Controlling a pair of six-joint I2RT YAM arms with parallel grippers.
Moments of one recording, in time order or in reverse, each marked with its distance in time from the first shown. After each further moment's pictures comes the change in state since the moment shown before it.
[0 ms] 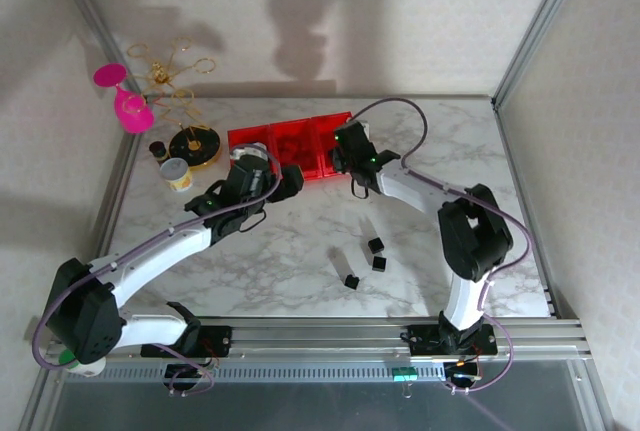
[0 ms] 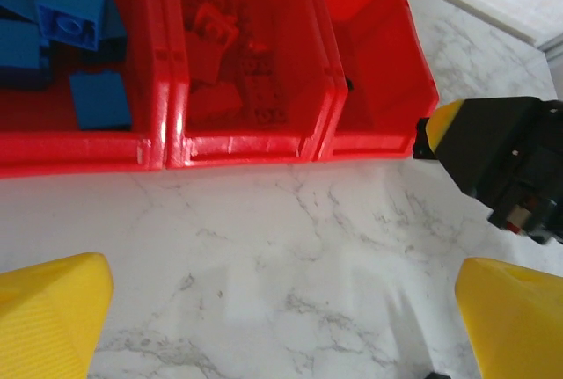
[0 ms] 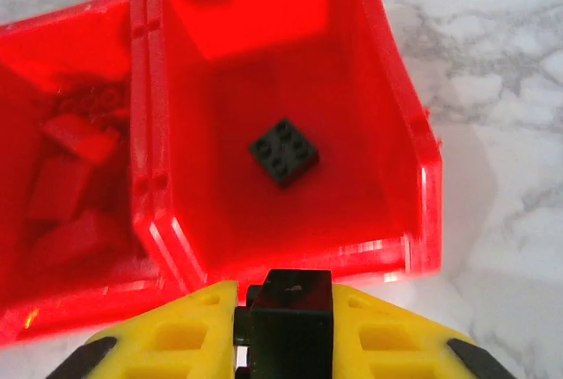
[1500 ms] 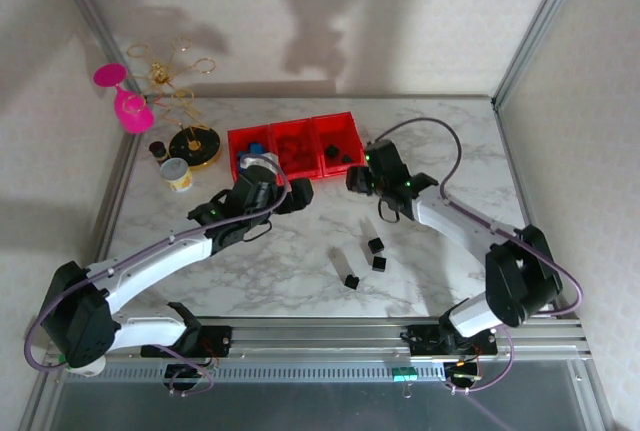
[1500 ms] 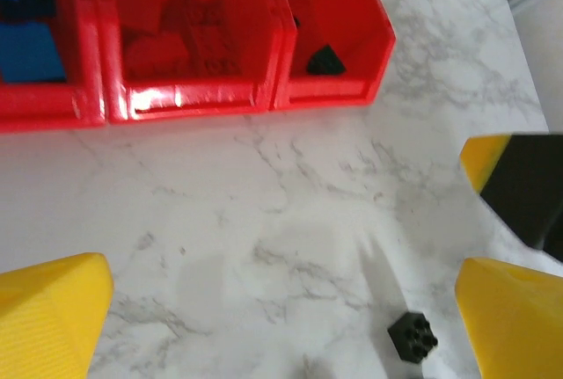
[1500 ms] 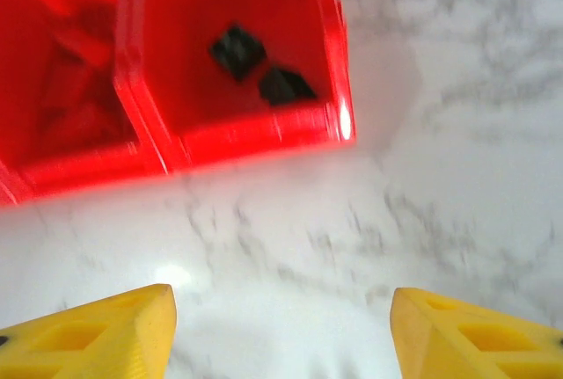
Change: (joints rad) left arm -0.105 -0.037 -0.051 0.010 0.036 -0.006; right arm -0.020 -0.393 -0.359 -0.077 -0.112 -0.004
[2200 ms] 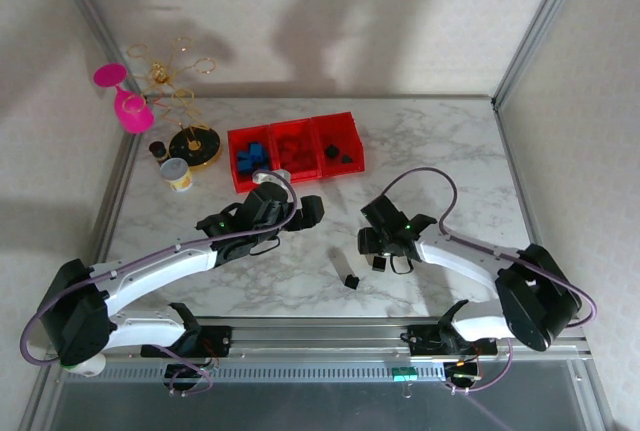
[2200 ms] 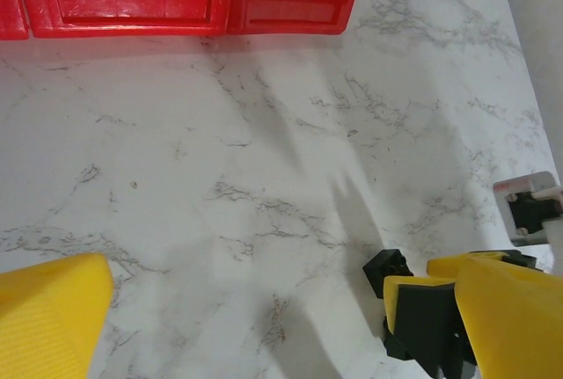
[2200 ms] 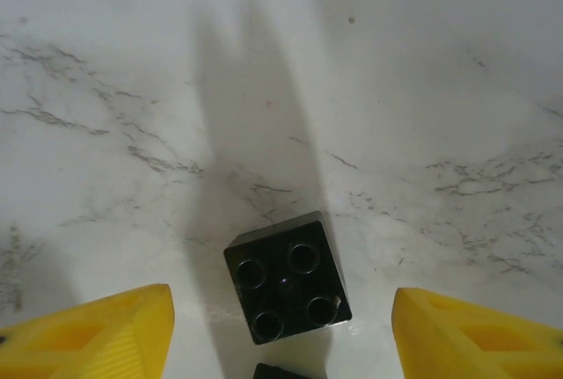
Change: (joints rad) left arm -0.104 -0.006 -0.047 0.012 -0.003 -0.063; right arm 0.132 -0.100 -0.301 -0.159 -0.005 0.119
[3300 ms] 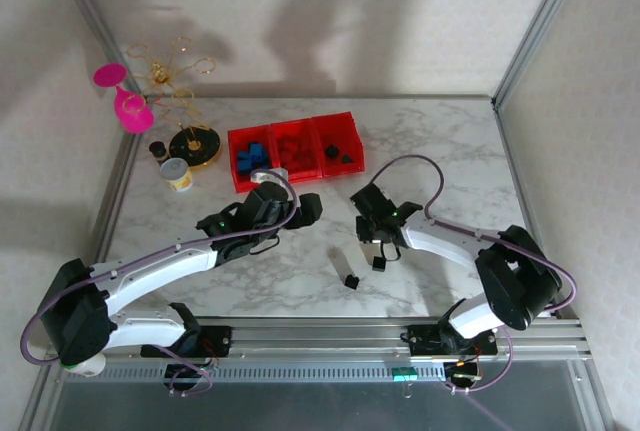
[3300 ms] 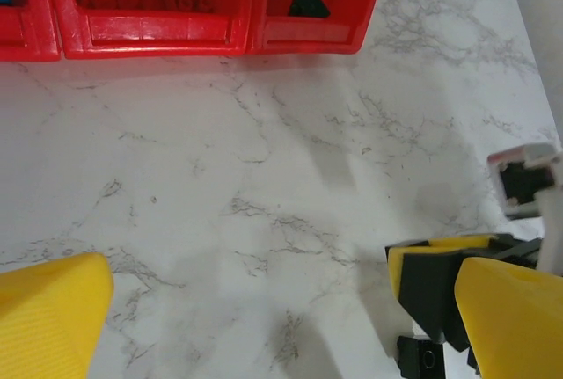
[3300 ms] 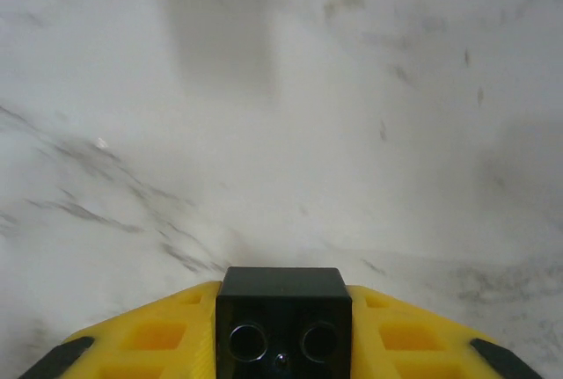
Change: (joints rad) left arm 0.002 0.002 0.008 -0.002 -0.054 0.006; right arm -0.004 0.122 0.148 0.040 0.063 -0.052
